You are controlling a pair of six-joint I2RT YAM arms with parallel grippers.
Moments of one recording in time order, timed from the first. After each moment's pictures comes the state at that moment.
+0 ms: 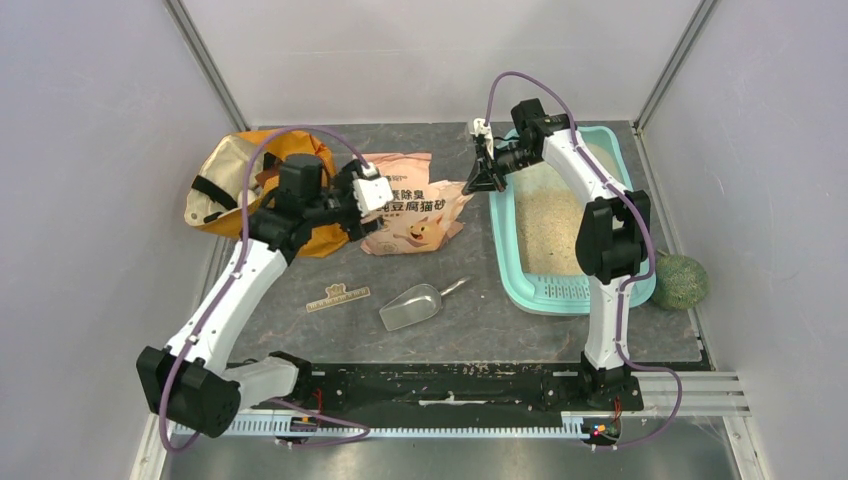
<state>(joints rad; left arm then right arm) -0.30 1.18 1.13 -0.50 0.52 0.82 0.25 2.14 1.97 -1.04 -1.11 -1.08</state>
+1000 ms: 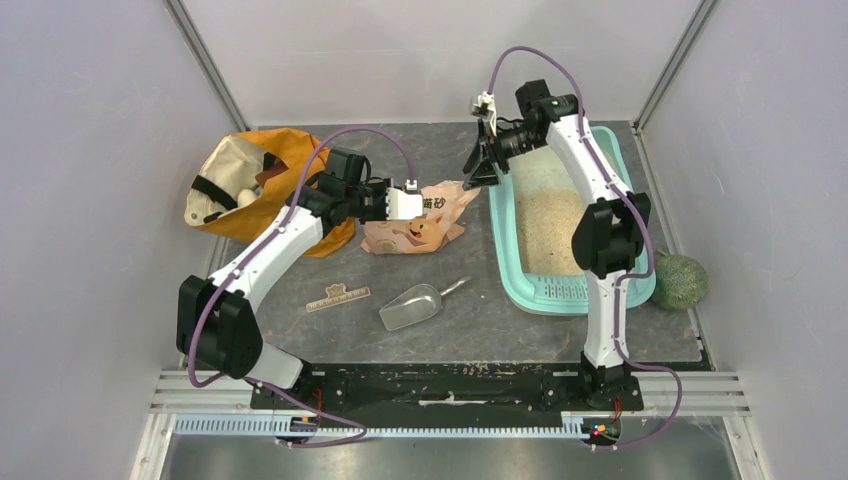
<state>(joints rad) -0.41 1.47 1.20 -0.50 0.42 1.19 0.24 2.20 2.22 -1.22 -1.16 -0.86</state>
